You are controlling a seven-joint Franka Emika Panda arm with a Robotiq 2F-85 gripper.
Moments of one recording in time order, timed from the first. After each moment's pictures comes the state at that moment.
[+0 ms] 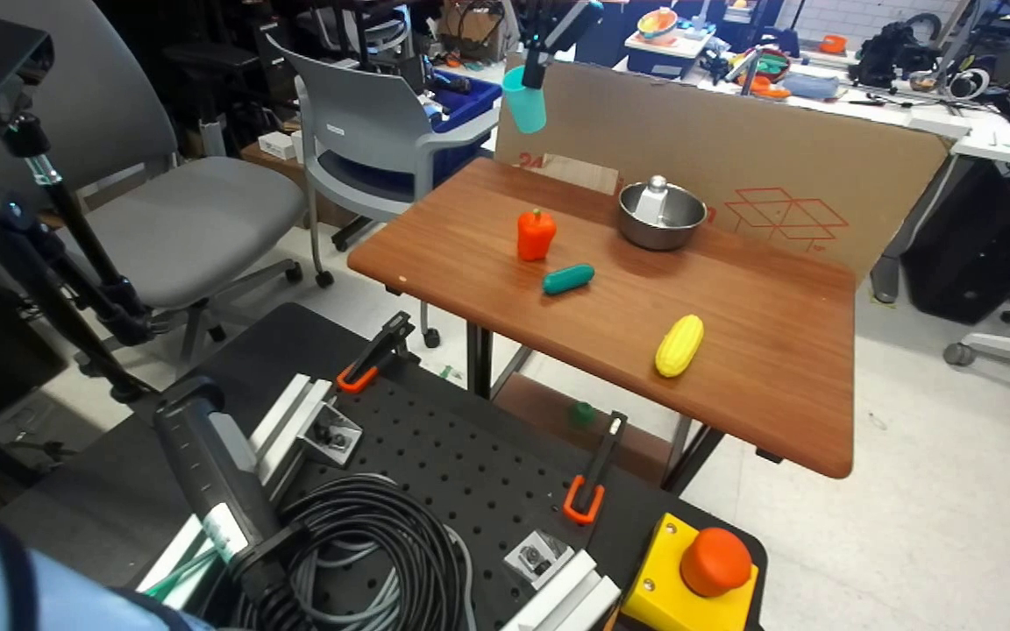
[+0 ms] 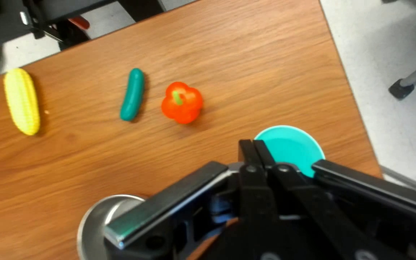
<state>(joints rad) 0.19 0.56 -0.02 -1.42 0.07 1.65 0.43</state>
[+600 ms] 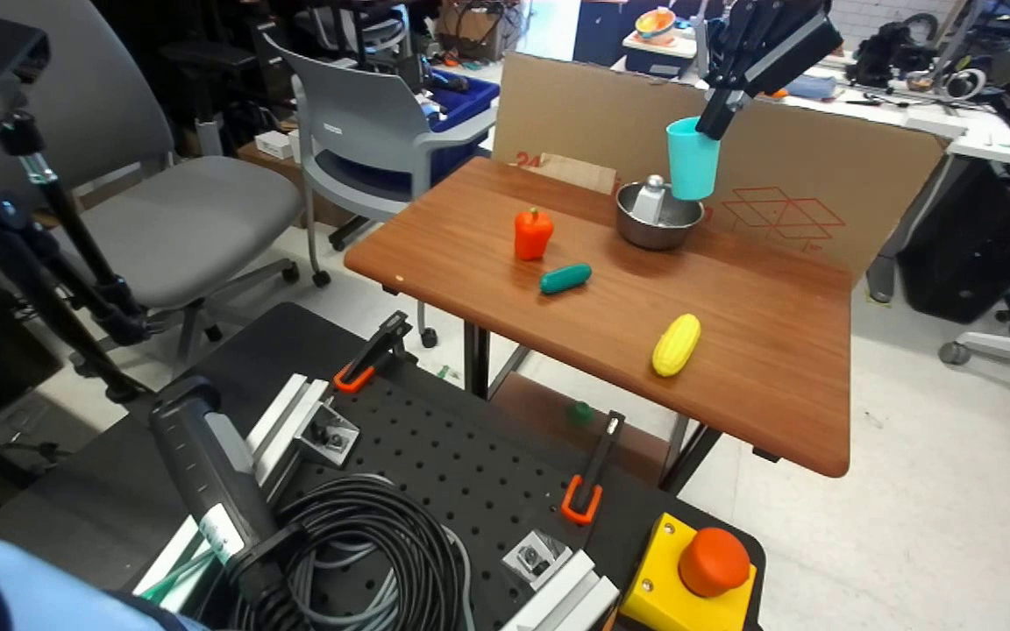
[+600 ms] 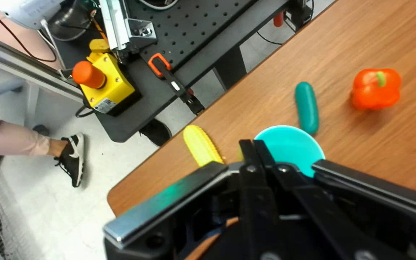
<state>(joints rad) -0.06 0.57 -0.16 -1.40 0.07 1.37 0.45</state>
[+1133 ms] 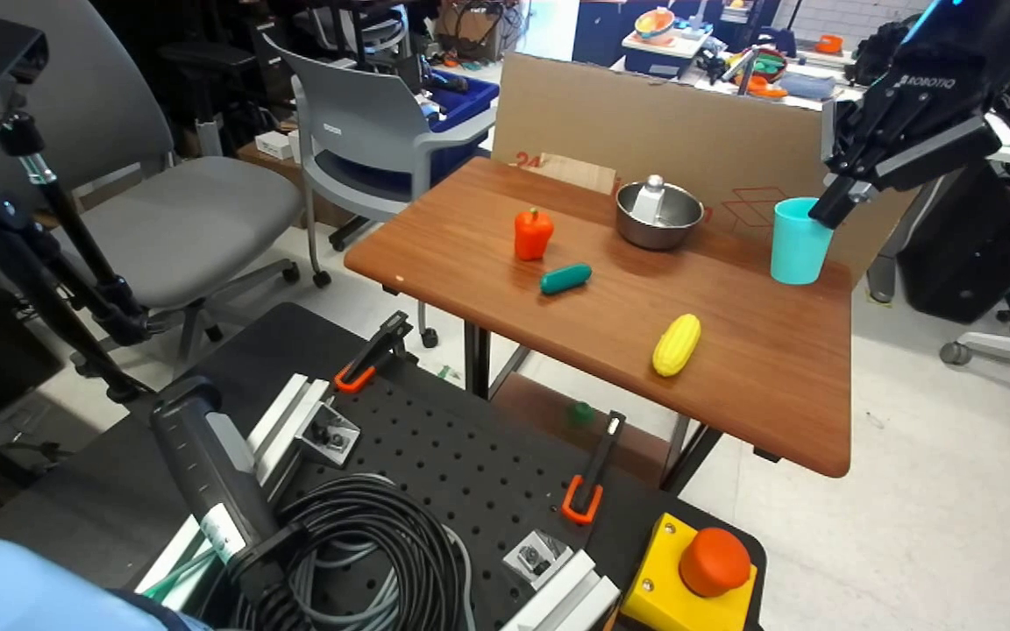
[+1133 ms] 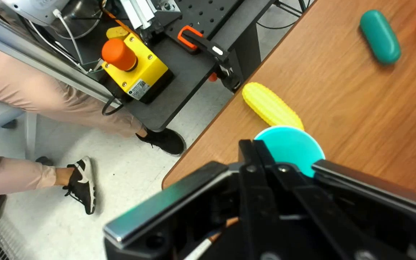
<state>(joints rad) -0.23 0.64 -0.20 -1.38 0.09 1.41 0.41</state>
